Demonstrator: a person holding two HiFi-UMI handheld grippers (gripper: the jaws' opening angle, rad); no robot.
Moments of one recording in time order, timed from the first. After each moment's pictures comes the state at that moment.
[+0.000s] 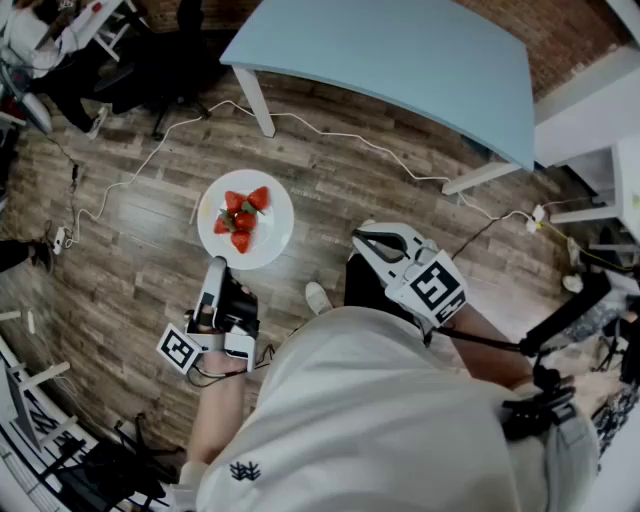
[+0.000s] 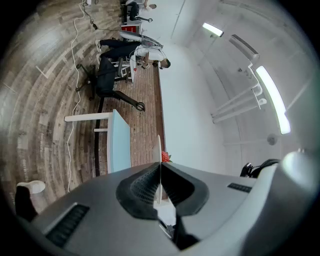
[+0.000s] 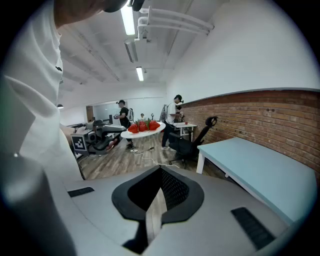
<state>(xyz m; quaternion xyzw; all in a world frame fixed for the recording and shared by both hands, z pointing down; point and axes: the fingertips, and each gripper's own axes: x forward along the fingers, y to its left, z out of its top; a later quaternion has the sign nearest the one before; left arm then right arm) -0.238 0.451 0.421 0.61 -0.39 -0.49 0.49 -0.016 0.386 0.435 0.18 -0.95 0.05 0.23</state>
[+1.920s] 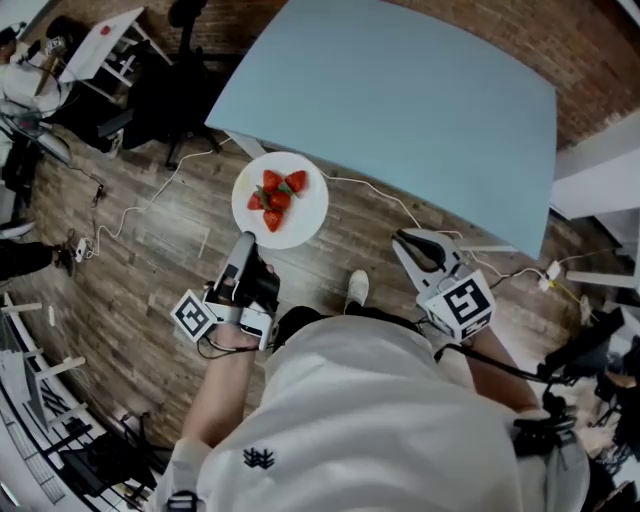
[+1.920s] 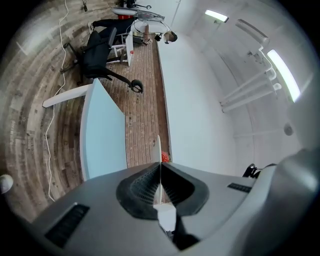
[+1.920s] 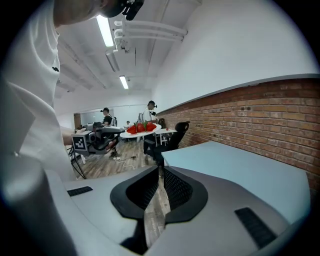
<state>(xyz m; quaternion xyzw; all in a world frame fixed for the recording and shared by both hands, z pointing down) -0.122 0.141 0.393 0.62 -0.41 -0.47 0.48 0.120 0.086 0.421 0.21 -0.96 0.06 0.17</state>
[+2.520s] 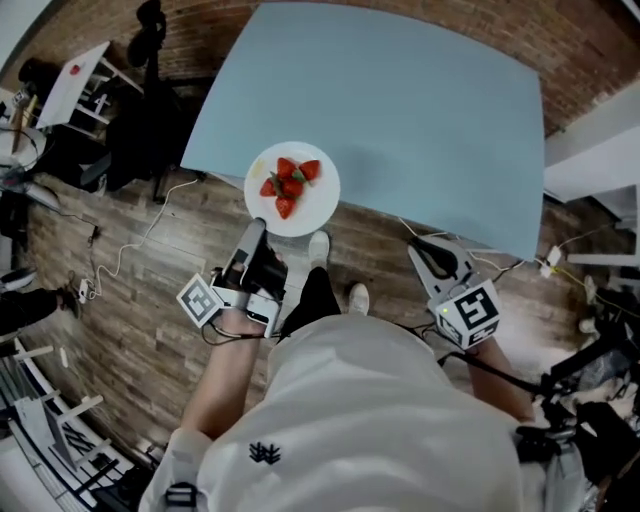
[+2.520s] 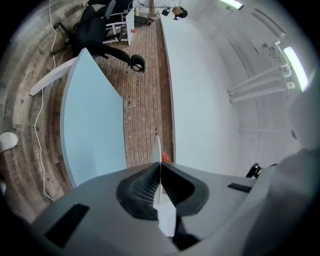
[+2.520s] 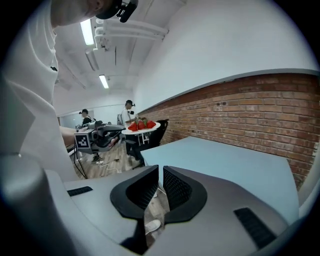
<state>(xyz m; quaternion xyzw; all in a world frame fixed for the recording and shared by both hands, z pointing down) -0.095 0.007 0.397 0.65 -0.35 -0.43 0.52 0.165 0.012 0.433 0.31 -0.93 0.10 0.17</state>
